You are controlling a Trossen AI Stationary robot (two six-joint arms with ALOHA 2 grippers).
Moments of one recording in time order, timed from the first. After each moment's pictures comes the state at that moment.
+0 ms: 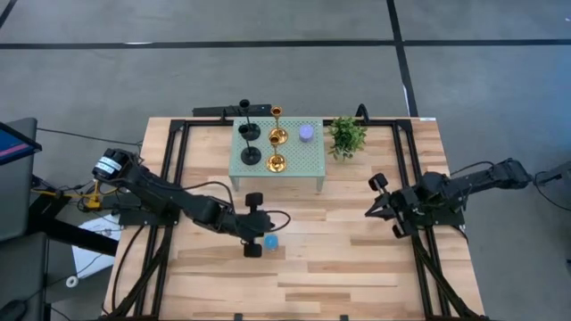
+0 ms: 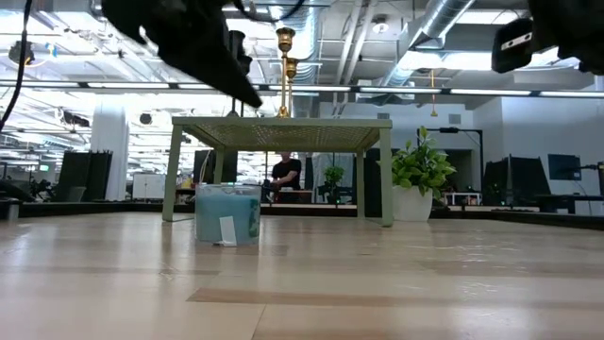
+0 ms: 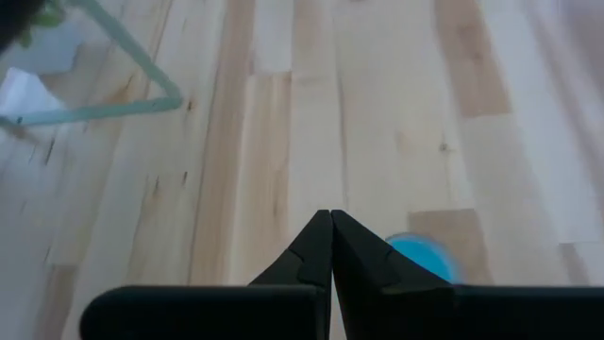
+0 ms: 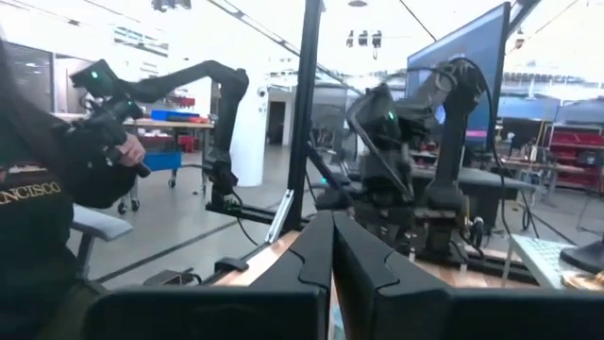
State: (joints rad) left arm -0.41 1.38 0.93 -0.20 -0.41 -0.09; right arm 0.22 0.34 0.03 0.53 -0.19 -0.06
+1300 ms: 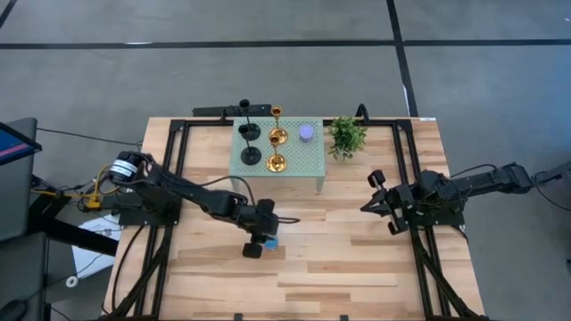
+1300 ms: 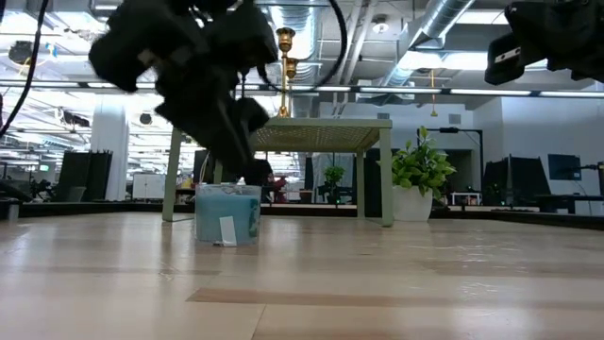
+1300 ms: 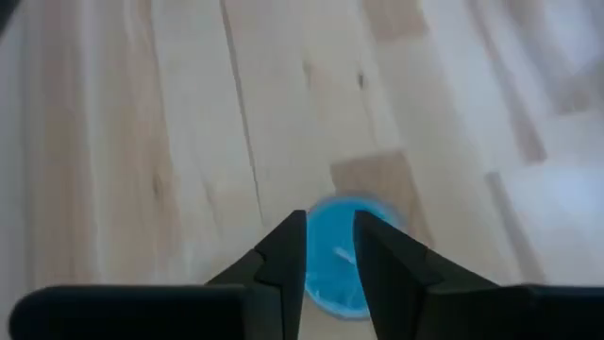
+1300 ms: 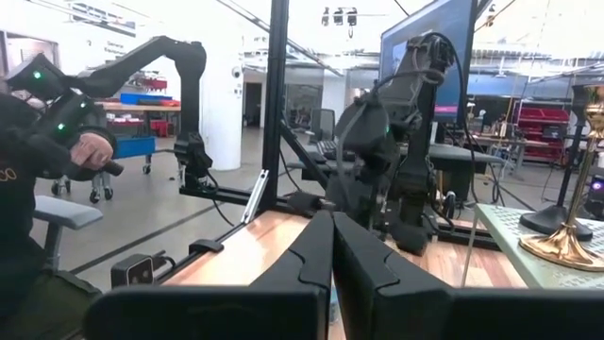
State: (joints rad) left arm -0.28 1.51 0.95 -0.20 0.03 0.01; right arm 0.15 0.35 0.03 0.48 -0.18 -0.04
